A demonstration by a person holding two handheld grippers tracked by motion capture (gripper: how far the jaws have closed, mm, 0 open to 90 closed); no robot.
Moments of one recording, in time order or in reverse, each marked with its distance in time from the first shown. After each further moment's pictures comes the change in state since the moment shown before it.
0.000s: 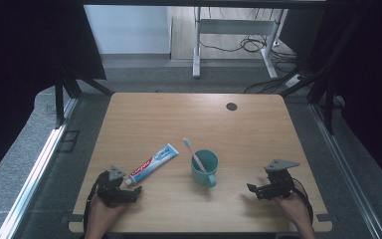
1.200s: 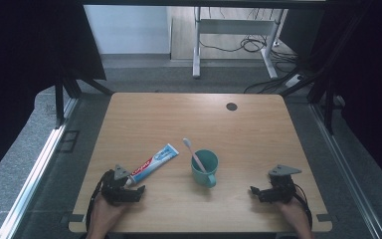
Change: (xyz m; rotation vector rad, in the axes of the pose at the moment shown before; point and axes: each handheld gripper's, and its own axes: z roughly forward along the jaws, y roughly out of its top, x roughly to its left) left arm -0.011 0.010 0.001 0.022 -0.010 0.056; right arm -0.011 -0.028 0.012 -0.008 -0.048 0.040
